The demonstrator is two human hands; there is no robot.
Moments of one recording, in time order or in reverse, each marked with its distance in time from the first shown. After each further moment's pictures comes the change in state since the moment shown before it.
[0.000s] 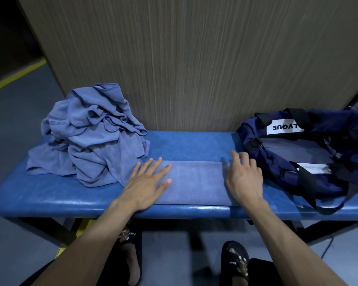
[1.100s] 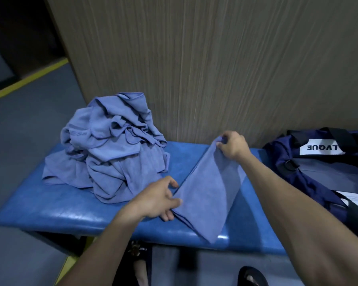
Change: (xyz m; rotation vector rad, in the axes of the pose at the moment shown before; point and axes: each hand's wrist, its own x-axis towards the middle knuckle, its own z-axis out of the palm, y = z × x) left_hand 0.011 -0.025 -0.026 -0.948 -0.195 -0.208; right_hand 0.169 -0.093 0.012 0.418 -0.316 0.073
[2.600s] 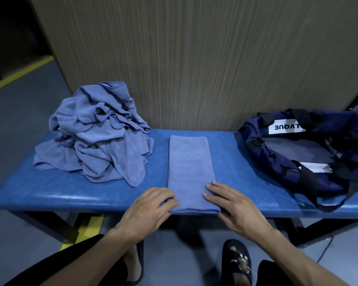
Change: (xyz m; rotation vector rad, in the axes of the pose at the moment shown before) left_hand -0.059 -0.046 0.066 0.916 0.405 0.966; right_hand -0.232 0.130 0.019 -0.146 0.044 -0.807
